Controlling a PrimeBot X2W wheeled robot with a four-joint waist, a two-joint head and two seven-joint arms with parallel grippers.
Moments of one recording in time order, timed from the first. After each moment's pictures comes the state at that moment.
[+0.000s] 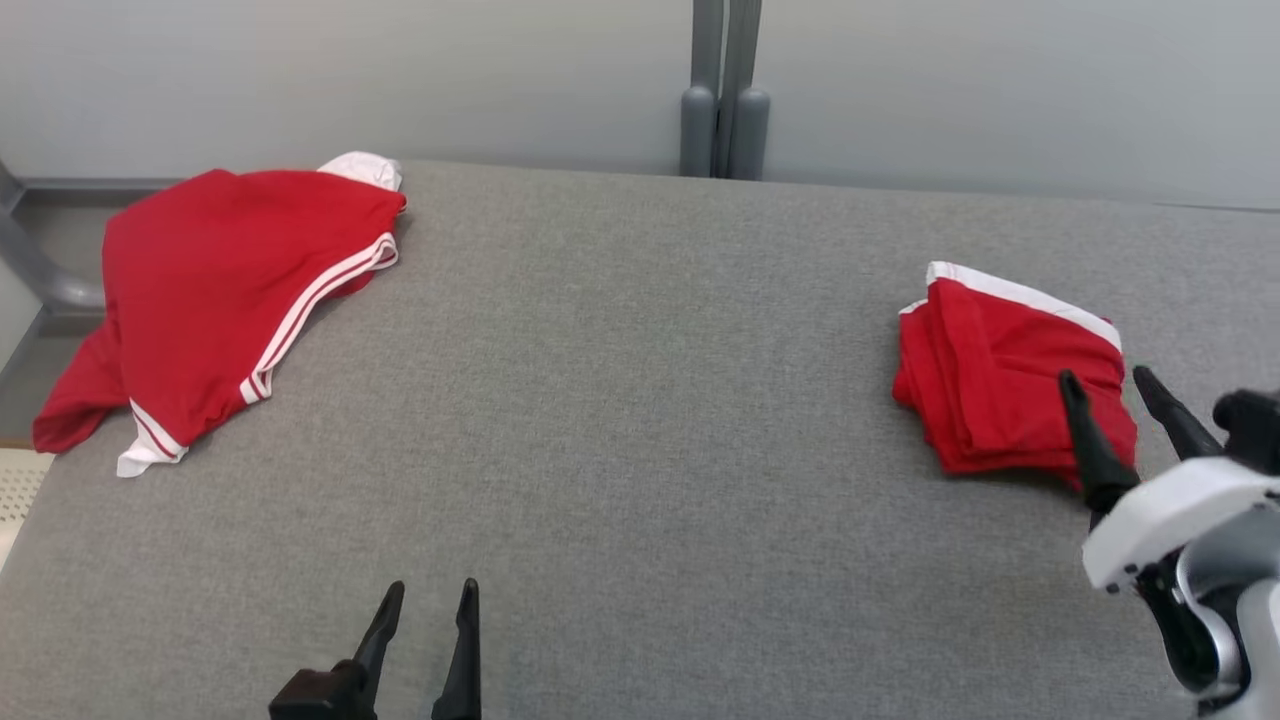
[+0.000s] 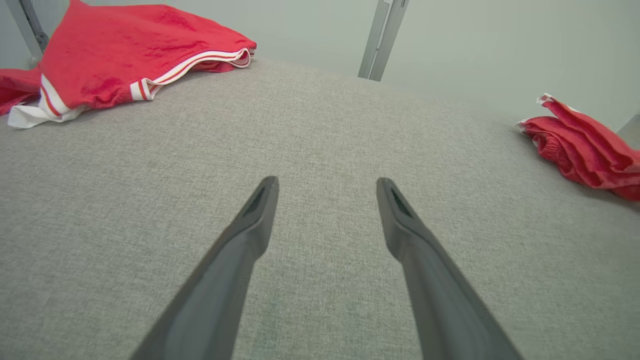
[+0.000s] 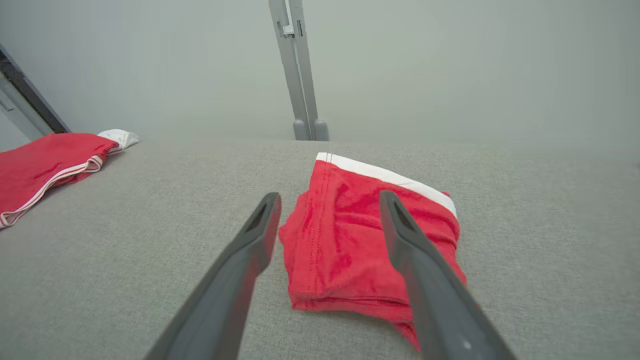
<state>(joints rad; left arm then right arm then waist) 0.10 0.05 -0.21 0.24 -0.31 -0.06 -0.26 -0.12 -0.24 -0.06 0.05 0.35 0.13 0.17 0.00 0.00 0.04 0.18</state>
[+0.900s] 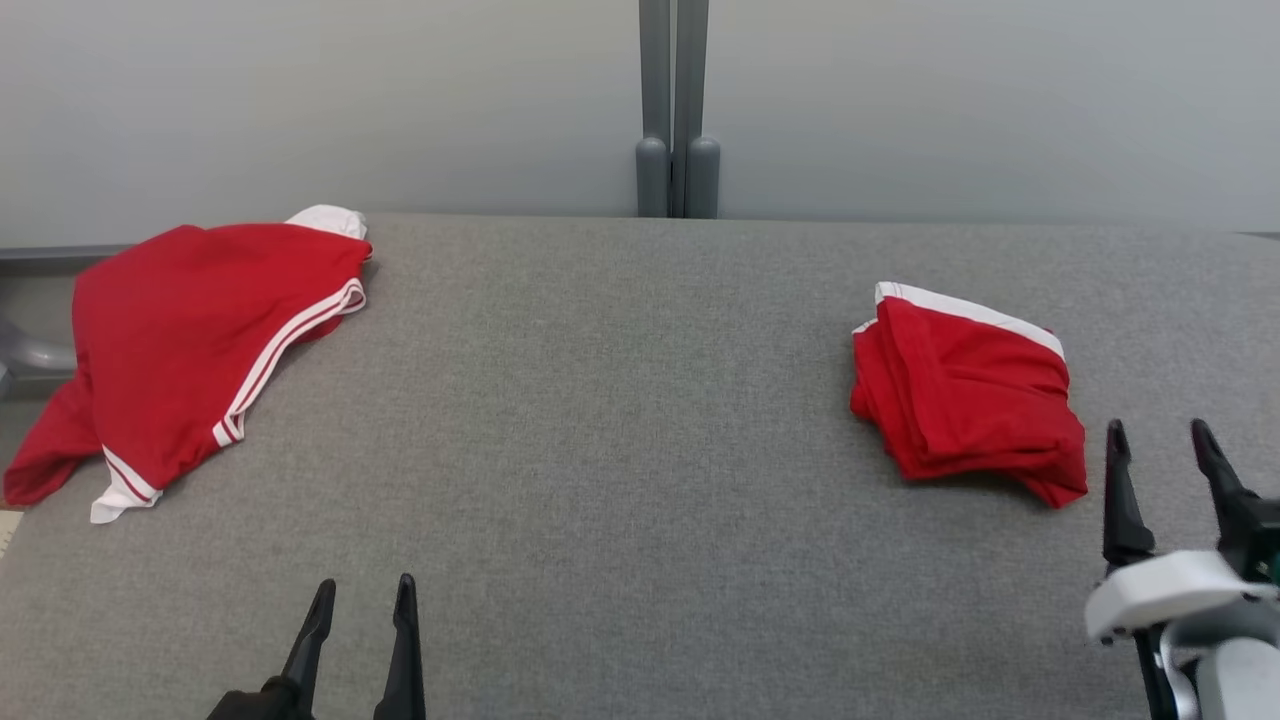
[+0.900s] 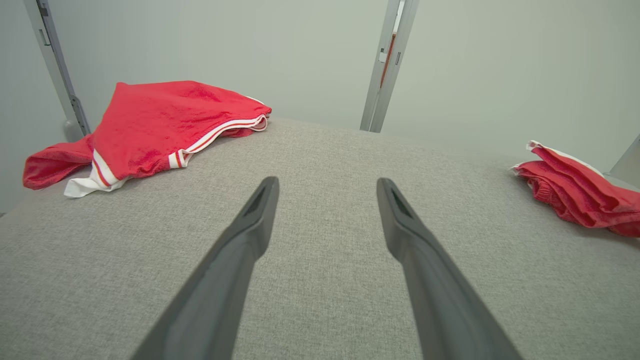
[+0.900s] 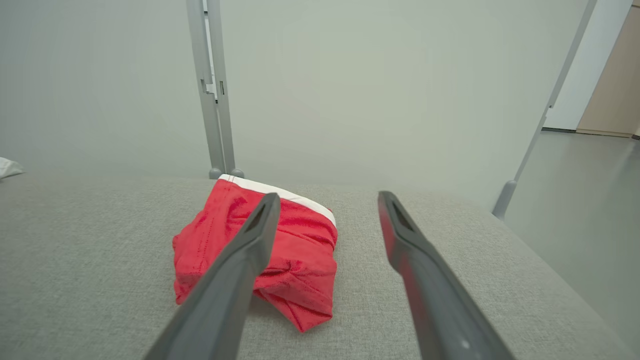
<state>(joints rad) 0.19 0.05 -0.07 0.10 -0.25 -0.10 -0.26 -0.05 -0.11 -0.23 0.24 0.02 0.13 -0.26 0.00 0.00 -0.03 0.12</state>
